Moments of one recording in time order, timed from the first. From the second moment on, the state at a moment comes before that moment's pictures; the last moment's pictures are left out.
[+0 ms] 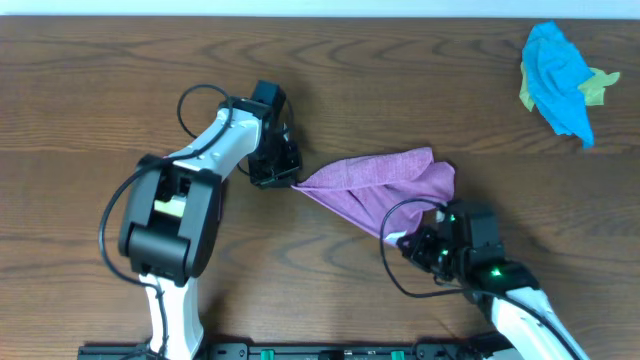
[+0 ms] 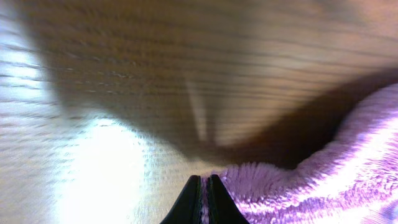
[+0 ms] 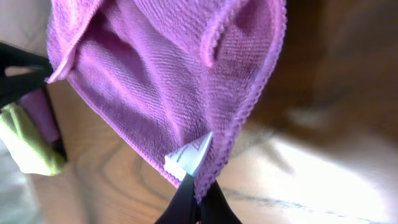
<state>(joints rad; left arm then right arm) -0.31 2.06 1.42 -0.90 0.39 -0.51 0.22 1.01 0.36 -0.34 -0.39 0.79</state>
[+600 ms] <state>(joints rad) -0.30 1.89 1.25 -1.02 0.37 -0.48 0.22 0.95 0.46 -0.58 -0.31 0.64</state>
